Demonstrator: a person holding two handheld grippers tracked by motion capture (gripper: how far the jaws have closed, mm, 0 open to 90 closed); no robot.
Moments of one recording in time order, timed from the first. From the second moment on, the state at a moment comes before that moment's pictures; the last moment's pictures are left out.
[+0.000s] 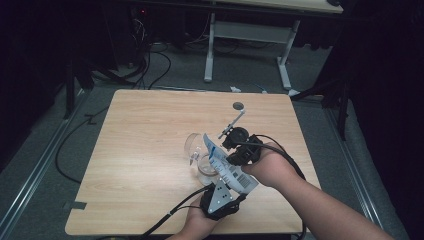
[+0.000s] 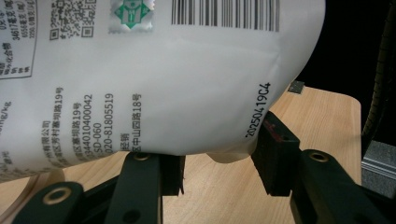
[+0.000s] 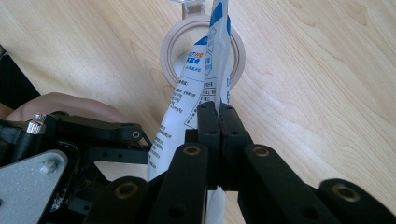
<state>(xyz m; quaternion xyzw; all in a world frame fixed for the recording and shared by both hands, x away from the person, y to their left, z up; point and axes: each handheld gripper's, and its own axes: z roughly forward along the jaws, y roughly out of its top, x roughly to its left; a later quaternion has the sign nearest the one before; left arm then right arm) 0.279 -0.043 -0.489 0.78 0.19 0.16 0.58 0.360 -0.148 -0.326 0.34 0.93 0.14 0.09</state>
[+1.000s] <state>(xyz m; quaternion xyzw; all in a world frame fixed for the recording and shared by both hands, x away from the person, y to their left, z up) 0.279 -0.042 -0.486 0.77 0.19 0.16 0.58 0.360 -0.146 -0.323 0.34 0.93 0.14 0.09</state>
